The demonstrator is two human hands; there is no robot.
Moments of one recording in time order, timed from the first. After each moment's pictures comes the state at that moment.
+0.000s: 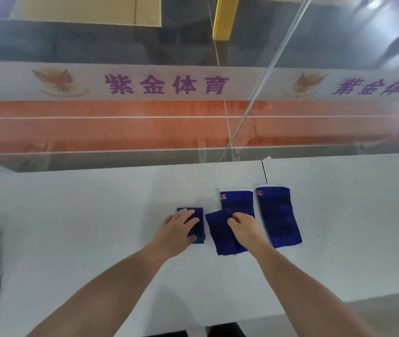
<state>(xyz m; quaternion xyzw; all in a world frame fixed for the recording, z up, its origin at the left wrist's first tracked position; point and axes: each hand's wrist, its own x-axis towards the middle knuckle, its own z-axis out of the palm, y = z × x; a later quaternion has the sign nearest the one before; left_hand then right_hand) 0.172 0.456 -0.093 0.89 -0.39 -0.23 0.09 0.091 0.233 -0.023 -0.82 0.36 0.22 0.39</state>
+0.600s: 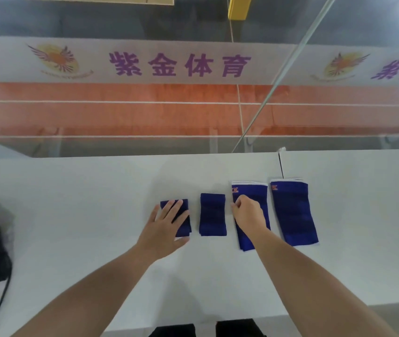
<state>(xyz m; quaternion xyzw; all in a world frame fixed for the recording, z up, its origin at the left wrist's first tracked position) 0.169 0.512 -0.108 0.91 -0.38 -0.18 0.01 0.127 0.235 -0.067 -0.88 0.33 0.20 0.28</state>
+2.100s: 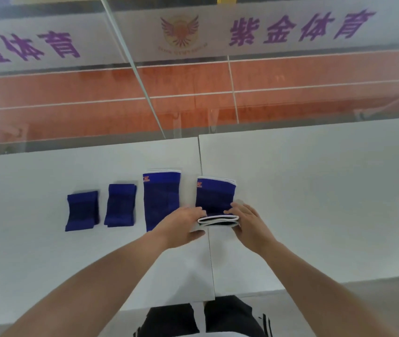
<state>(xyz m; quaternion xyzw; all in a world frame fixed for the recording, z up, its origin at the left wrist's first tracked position) 0.060 0.199 -0.075 0.83 -0.42 -0.32 0.20 -0.057 -0.030 -0.112 -0.95 0.05 0.11 0.30</state>
